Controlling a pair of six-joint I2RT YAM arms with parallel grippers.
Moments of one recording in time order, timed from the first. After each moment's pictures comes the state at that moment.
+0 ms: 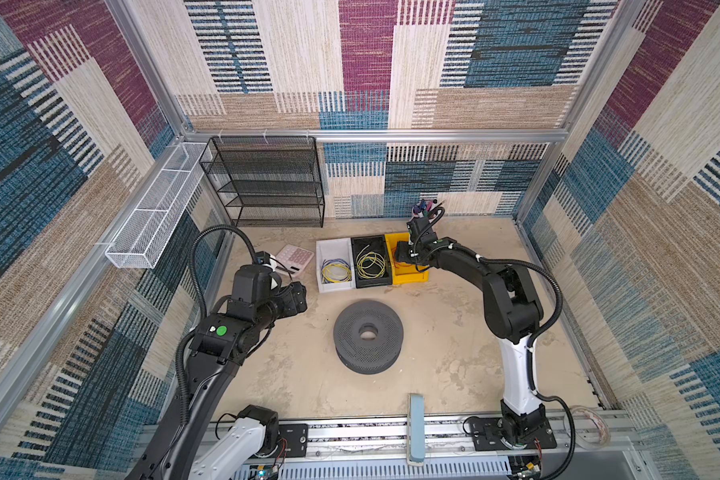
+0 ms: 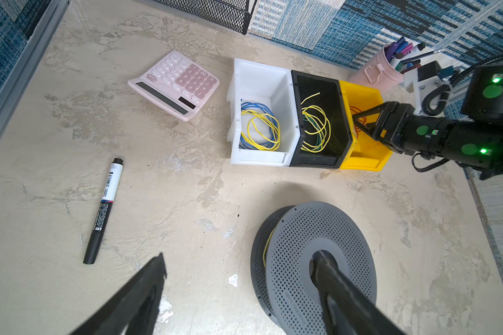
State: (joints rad) left arm -0.27 0.91 1.07 -0.85 -0.05 -0.42; right arm 0.40 2.16 1.66 -0.37 0.00 0.49
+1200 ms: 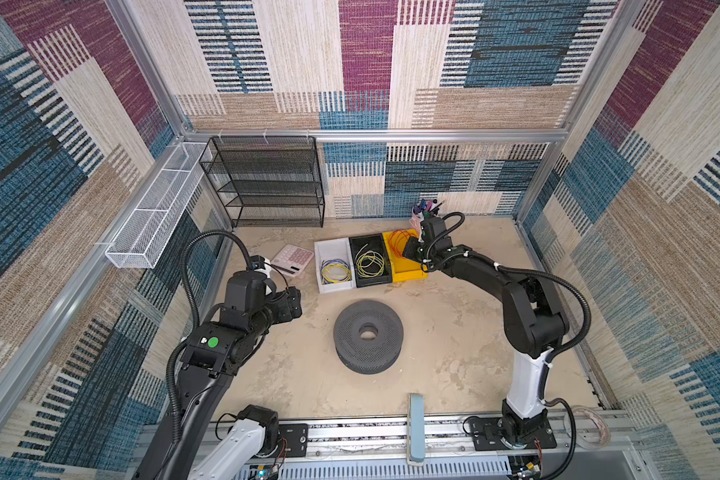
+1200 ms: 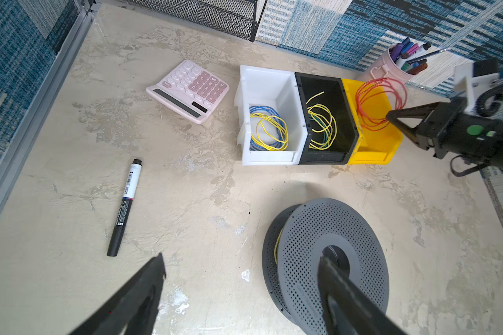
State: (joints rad) left arm -0.27 0.85 1.07 -0.90 -0.10 -0.39; right arm 0.38 1.94 1.44 -0.15 -0.08 0.63
